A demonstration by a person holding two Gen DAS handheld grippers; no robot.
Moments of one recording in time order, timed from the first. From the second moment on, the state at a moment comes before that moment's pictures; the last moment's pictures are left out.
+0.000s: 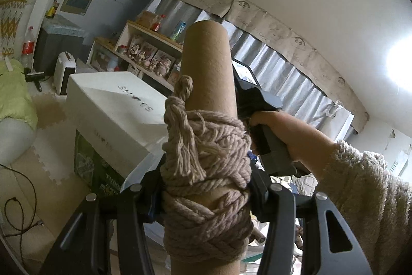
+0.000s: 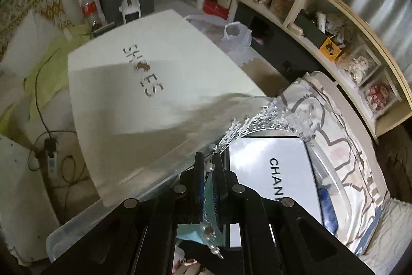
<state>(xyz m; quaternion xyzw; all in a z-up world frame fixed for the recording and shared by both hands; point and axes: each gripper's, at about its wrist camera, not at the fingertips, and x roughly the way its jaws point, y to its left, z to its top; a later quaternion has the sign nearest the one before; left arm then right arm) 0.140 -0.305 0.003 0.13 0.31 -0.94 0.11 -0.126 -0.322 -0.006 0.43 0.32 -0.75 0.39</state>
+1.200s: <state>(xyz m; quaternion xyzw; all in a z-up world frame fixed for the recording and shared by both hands) 0.142 -0.300 -0.003 0.15 0.29 -0.94 0.12 -0.119 -0.287 -0.017 0.36 0.37 -0.79 0.32</state>
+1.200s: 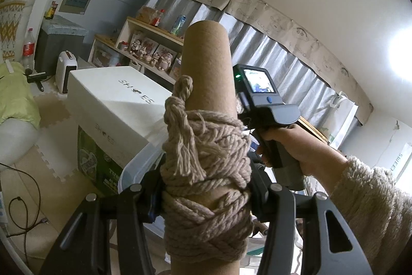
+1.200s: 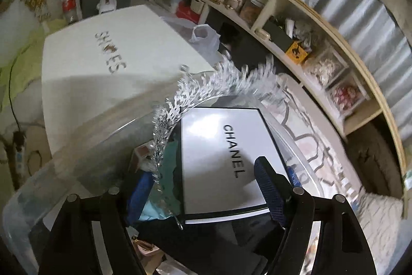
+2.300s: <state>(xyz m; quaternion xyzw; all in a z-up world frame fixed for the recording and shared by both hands) 0.069 -0.262 -0.024 0.20 0.36 -0.91 0.07 -0.024 -0.023 0.004 0.35 0.08 -0.84 0.41</state>
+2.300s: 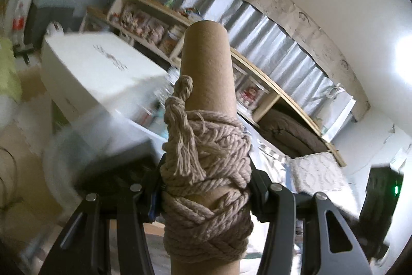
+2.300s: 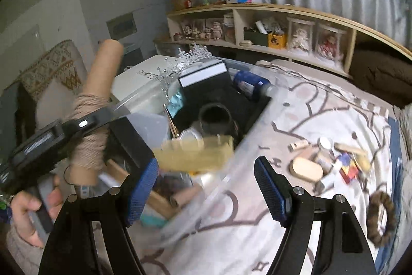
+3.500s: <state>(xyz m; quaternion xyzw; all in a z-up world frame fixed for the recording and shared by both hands) 0.027 -0.230 -0.015 0.11 0.52 -0.84 0.04 -0.003 0.049 0.028 0.32 0.03 -0.87 0.36</state>
